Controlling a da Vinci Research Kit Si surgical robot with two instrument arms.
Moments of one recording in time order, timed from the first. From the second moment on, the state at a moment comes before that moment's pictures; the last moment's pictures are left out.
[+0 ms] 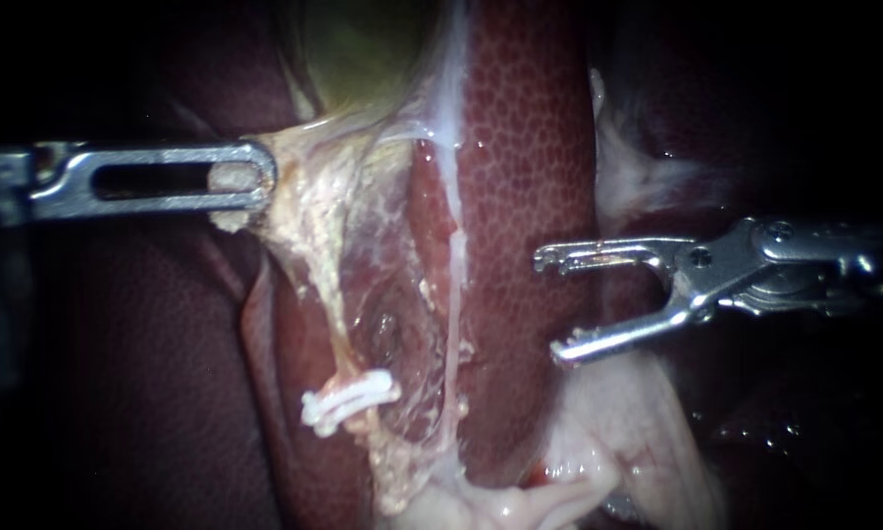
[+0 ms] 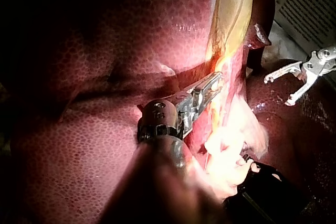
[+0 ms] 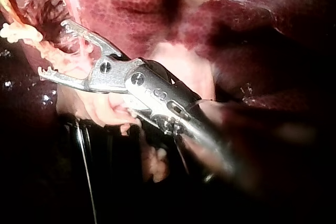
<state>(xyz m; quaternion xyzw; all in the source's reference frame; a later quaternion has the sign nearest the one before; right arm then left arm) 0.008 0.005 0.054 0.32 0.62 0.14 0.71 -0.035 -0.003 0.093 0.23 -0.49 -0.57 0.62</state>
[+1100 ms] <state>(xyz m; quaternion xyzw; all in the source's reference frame) 0.008 0.004 0.054 0.31 0.62 0.14 0.71 -0.040 -0.004 0.100 0.23 -0.47 -0.56 0.64</state>
